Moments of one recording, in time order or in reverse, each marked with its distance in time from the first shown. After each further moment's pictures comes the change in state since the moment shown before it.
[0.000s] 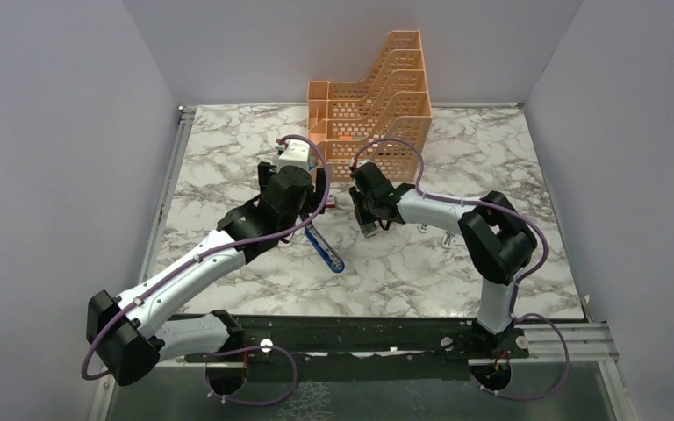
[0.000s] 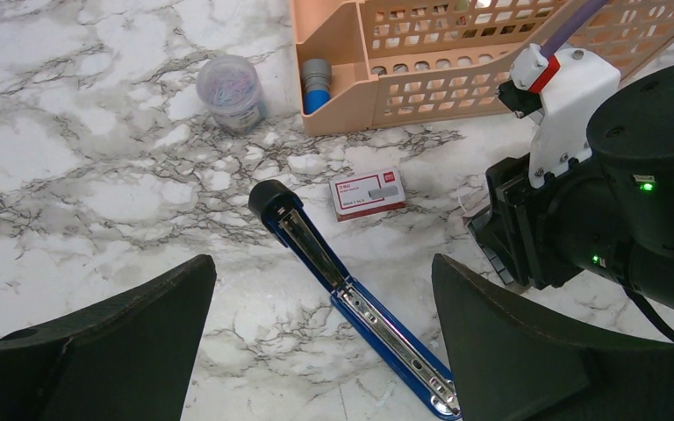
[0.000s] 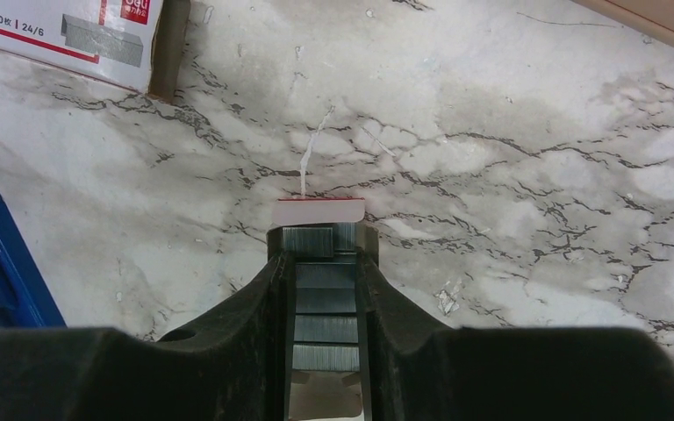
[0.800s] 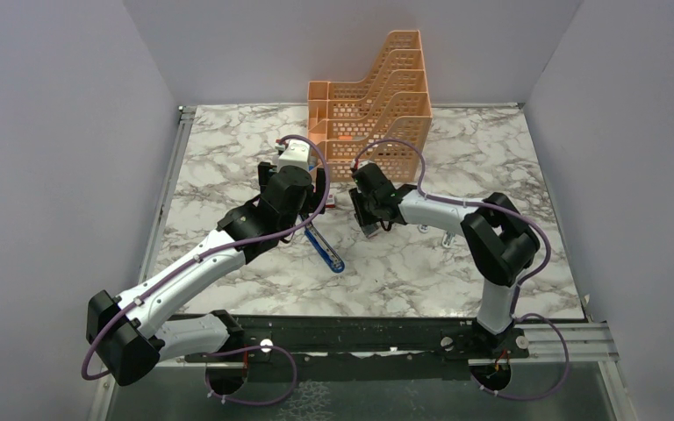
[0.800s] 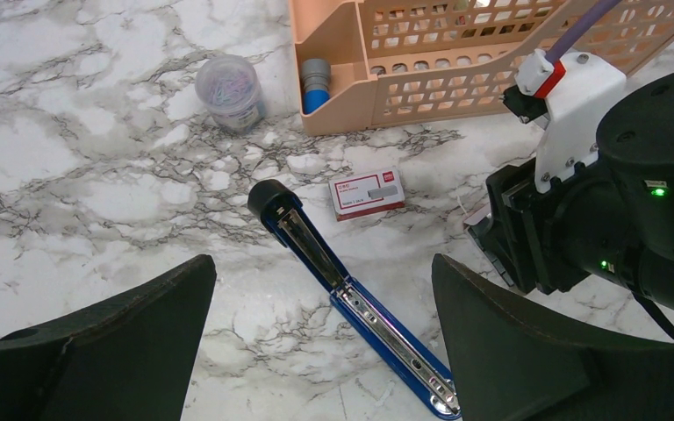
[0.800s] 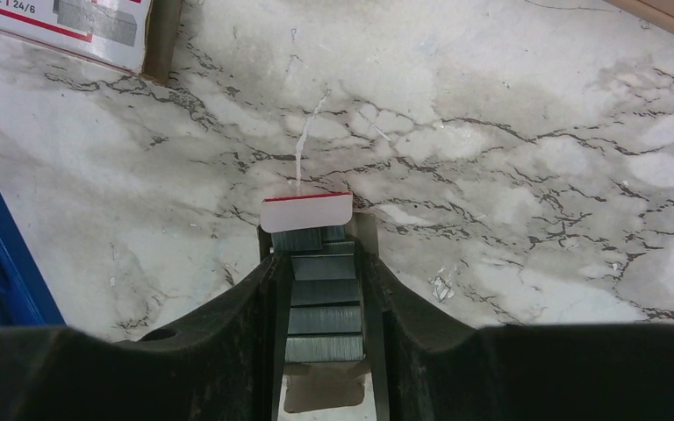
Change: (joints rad) left arm 0.000 0.000 0.000 0.000 0.002 0.000; right arm 0.000 -0.021 -0.017 -0.010 -0.001 -0.010
